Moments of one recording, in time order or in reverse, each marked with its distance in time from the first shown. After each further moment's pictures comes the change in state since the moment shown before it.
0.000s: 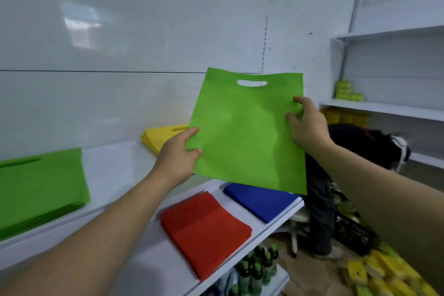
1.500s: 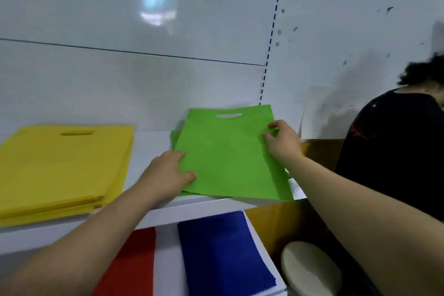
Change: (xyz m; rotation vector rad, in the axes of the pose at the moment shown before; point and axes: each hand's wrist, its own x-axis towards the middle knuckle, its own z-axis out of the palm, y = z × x) left_hand 0.230 -0.001 0.336 0.497 -0.026 -0.412; right_hand 0.351 0.295 0.137 0.046 -0.420 -0.074
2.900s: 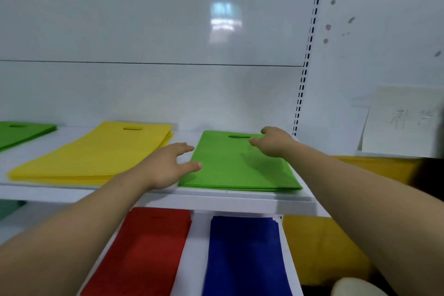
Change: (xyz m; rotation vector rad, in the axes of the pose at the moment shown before) left_hand -0.028 0.037 -0.019 0.164 0.056 -0.133; right_hand 0.033 -0.022 0.013 -0.238 -0.593 -0.308
